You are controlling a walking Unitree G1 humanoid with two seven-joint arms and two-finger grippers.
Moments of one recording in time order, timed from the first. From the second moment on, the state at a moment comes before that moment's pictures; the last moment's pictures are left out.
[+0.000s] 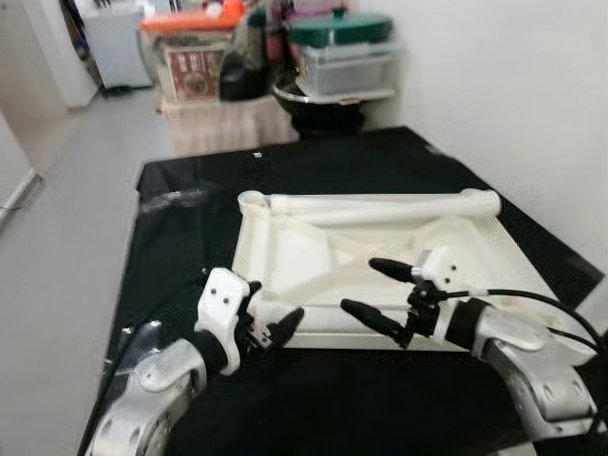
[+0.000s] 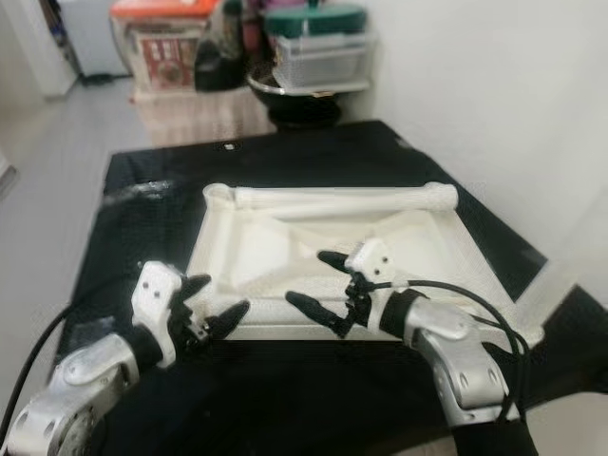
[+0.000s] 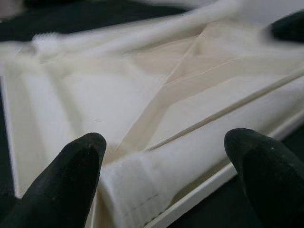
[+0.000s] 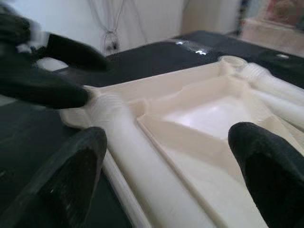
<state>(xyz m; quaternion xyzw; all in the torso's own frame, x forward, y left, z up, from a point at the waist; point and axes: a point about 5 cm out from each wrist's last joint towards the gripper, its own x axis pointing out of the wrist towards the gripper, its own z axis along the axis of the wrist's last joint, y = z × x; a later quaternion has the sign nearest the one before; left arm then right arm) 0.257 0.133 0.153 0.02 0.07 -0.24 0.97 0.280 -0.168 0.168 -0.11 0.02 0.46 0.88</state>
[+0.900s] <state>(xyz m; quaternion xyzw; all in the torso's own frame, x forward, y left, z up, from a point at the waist) 0.271 0.148 0.149 -0.09 0.21 -0.10 0.97 0.282 -0.181 0.173 -0.17 0.05 0.47 0.87</state>
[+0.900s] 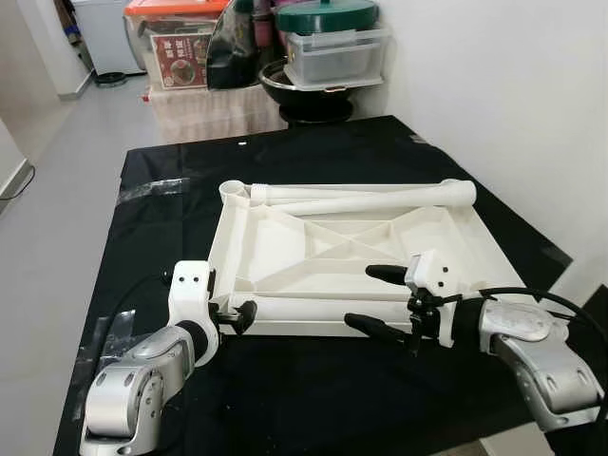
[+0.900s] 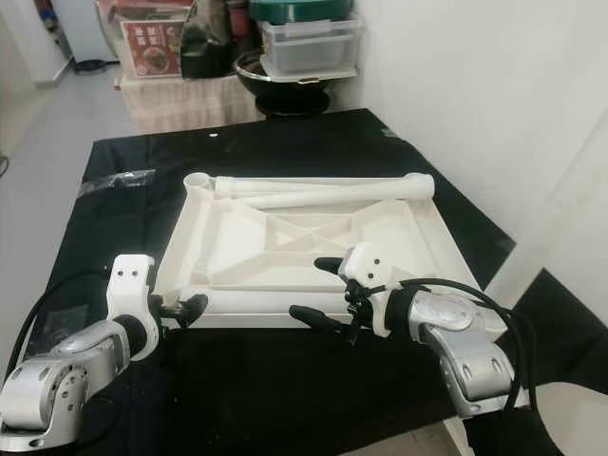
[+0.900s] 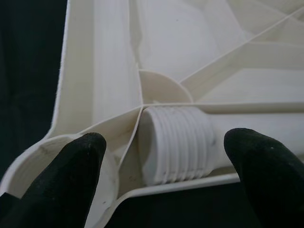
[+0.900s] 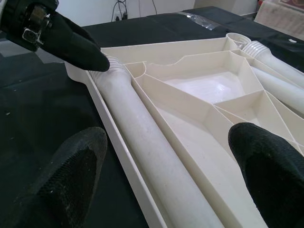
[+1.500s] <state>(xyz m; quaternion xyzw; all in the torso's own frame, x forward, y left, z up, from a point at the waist) 0.280 0.146 0.149 -0.15 0.22 -0.11 0.96 0.280 -0.179 0.175 -0.18 0.04 0.46 0.87</state>
